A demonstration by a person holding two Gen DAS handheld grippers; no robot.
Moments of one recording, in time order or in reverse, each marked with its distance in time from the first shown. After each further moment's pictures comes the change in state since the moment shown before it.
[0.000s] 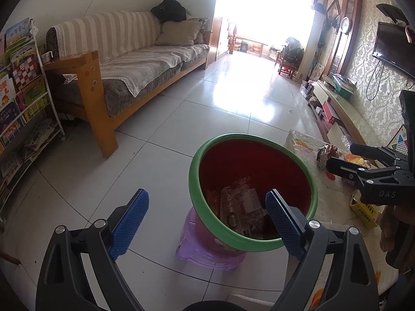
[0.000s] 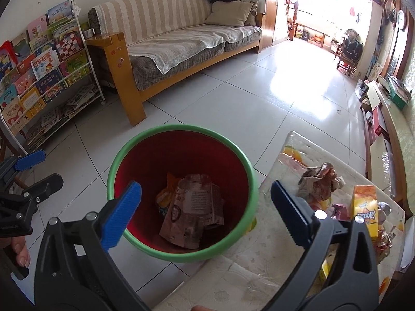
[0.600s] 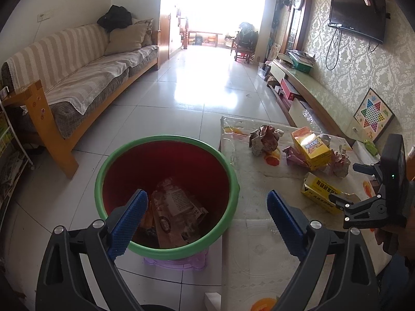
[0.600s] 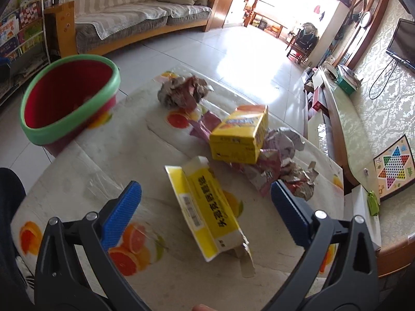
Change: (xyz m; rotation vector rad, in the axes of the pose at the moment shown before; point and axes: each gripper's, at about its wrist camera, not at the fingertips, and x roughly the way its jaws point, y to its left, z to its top) left arm 0.001 -0.136 -0.002 0.189 0.032 -0.148; right arm -0.040 -0.156 -0.130 -0.046 0.124 -0.325
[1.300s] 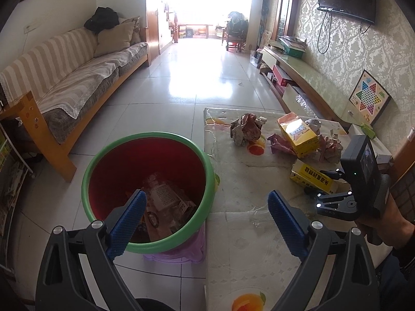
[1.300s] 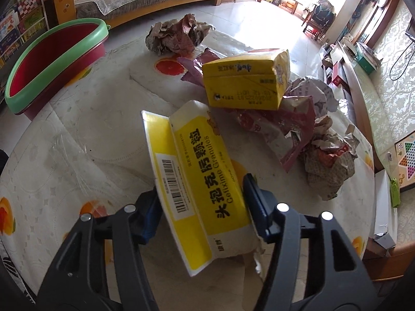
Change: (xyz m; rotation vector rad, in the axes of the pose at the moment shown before) left arm 0.005 -0.039 0.005 0.075 0.051 -0.002; right arm 0.064 -0.012 -0.033 0.013 0.116 0.104
